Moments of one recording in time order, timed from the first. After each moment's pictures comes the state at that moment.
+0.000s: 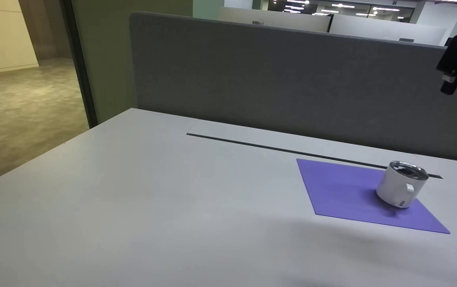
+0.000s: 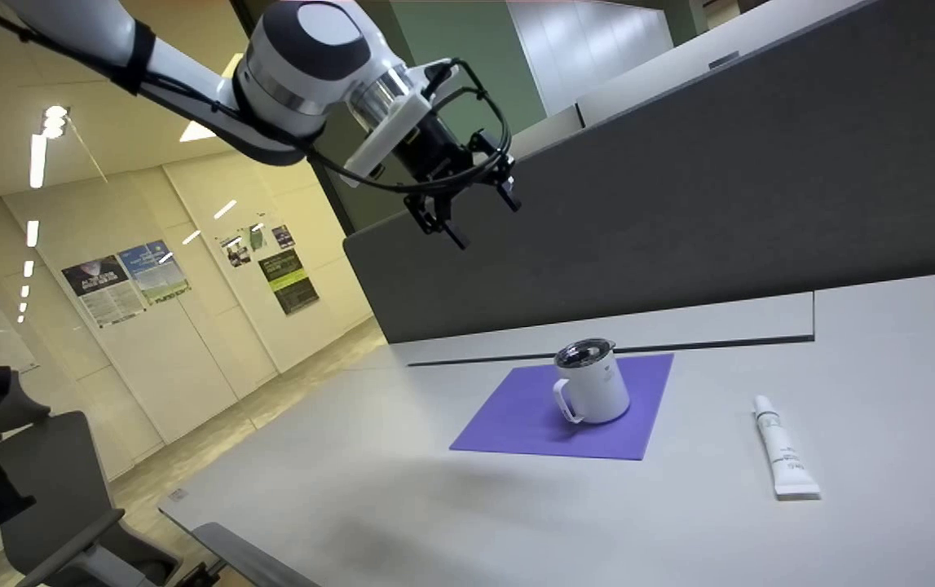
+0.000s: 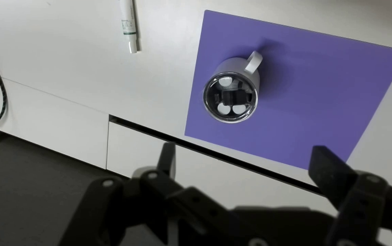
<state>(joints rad) -0.07 0.04 -0.04 -2.18 -0.28 2.45 -0.15</state>
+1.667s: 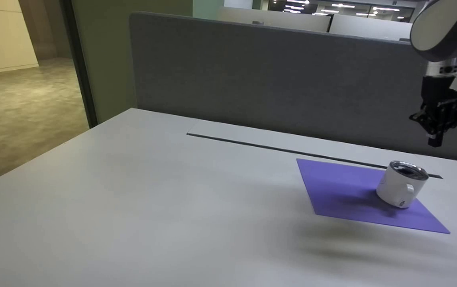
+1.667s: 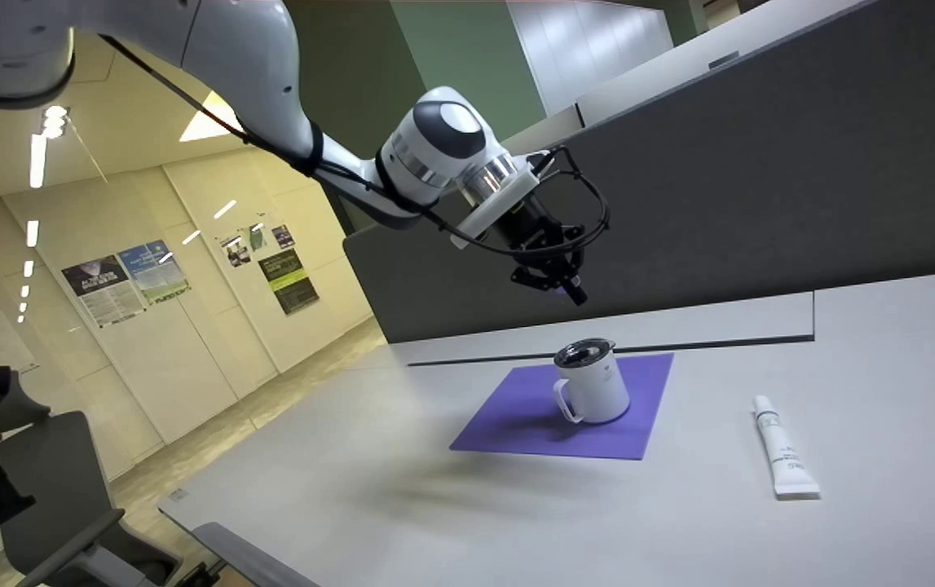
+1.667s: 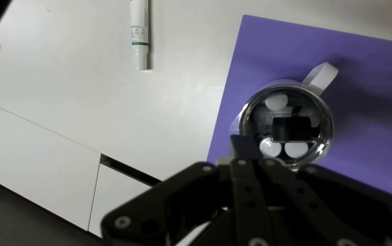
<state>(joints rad) -0.02 0.55 -0.12 -1.77 -0.37 2.32 -0.12</state>
